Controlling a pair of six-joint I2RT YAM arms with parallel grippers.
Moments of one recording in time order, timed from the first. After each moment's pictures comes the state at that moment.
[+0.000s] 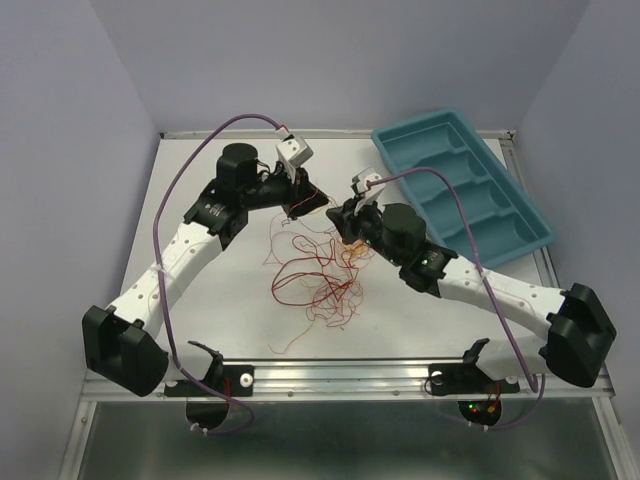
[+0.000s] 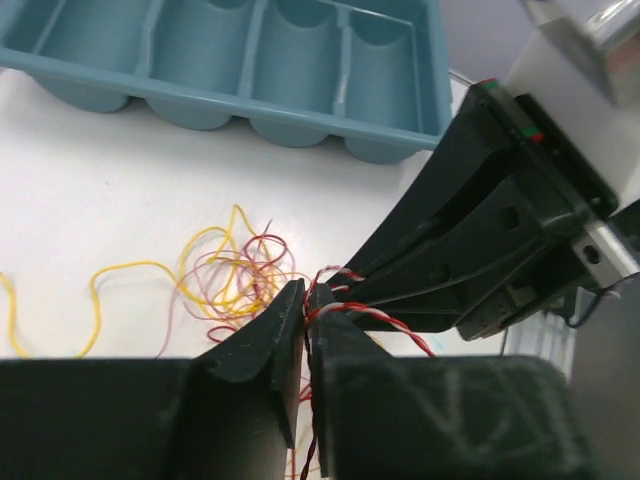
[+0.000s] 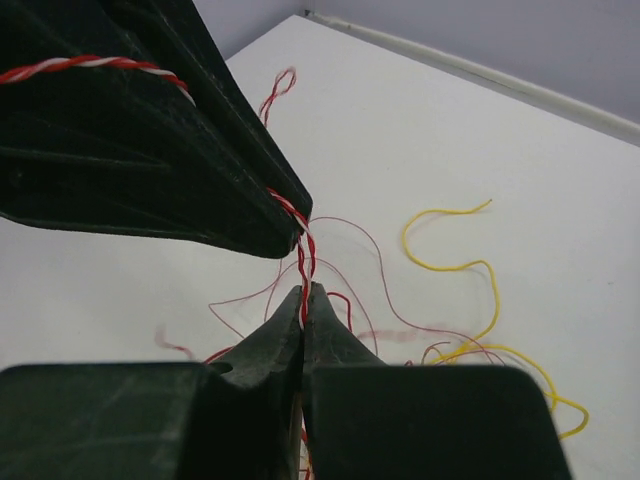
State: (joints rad) left arm -0.45 1.30 1.20 -0.20 0.74 -0.02; right arm 0.86 1.32 0.90 0.35 0.11 0.13
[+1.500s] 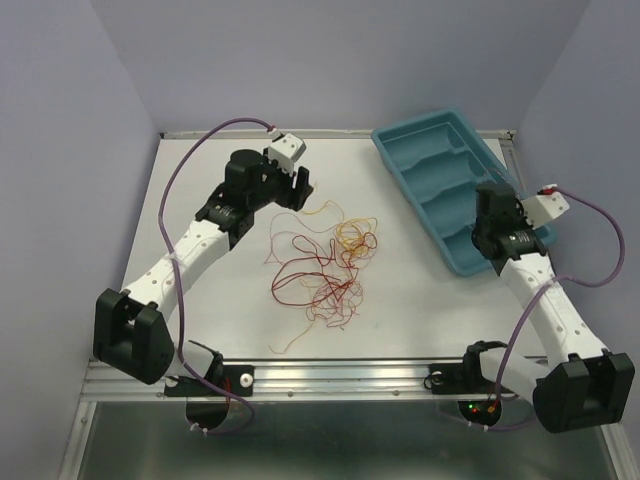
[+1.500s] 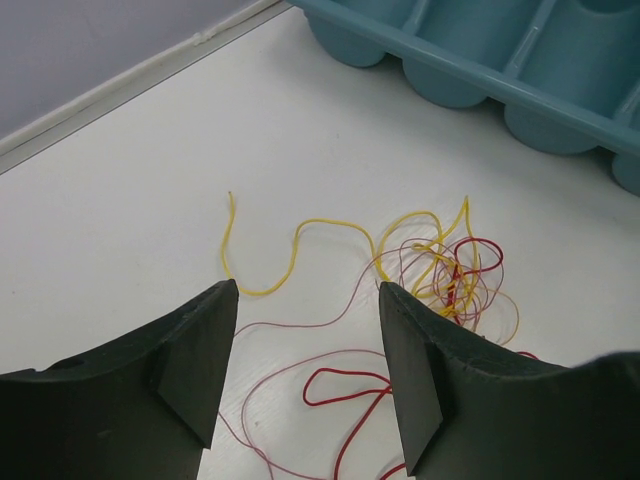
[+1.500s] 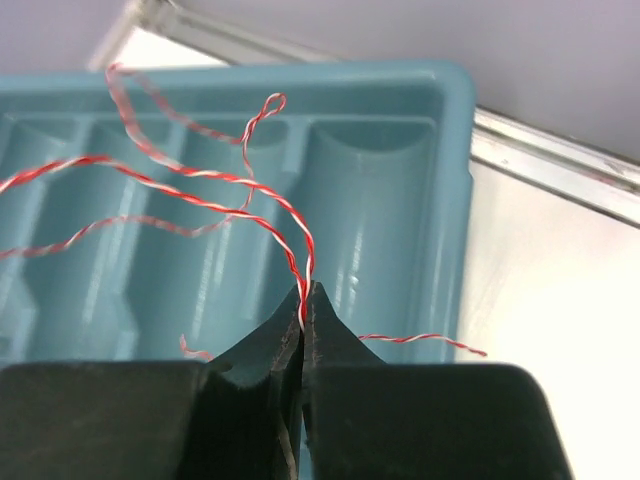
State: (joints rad) left arm -0.44 1.36 1.12 -0.07 0.24 0.07; right arm 0.14 1.05 0.91 -0.50 0.91 0.89
